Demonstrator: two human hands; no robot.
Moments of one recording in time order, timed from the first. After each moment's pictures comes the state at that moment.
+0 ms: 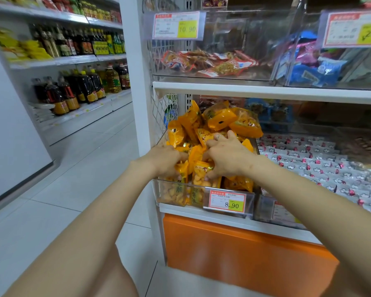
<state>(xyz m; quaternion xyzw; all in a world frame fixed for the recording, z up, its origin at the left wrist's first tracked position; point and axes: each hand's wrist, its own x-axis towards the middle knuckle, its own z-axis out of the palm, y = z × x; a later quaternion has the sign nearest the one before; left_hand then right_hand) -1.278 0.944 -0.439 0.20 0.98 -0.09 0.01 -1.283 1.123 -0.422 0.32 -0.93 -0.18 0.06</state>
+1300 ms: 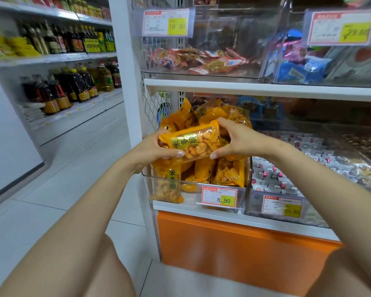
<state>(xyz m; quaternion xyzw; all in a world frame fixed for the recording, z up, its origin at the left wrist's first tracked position) -1.272 0.930 -0.441 0.10 0.82 0.56 0.03 -1.299 1.175 -0.405 0.31 -0.91 0.26 -0.01</state>
